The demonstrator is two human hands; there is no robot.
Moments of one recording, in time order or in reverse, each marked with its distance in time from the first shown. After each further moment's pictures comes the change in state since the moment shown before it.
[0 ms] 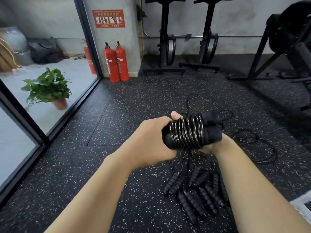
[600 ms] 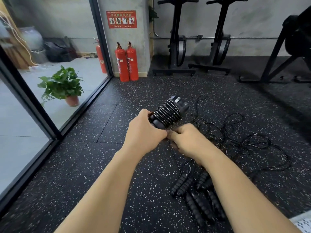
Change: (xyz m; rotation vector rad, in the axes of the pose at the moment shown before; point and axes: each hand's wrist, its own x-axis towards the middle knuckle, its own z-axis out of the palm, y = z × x) left_hand 0.011 -0.045 -0.010 -0.098 0.354 -0.385; right_hand -0.002 0.012 0.071 -0.671 0.022 -0.060
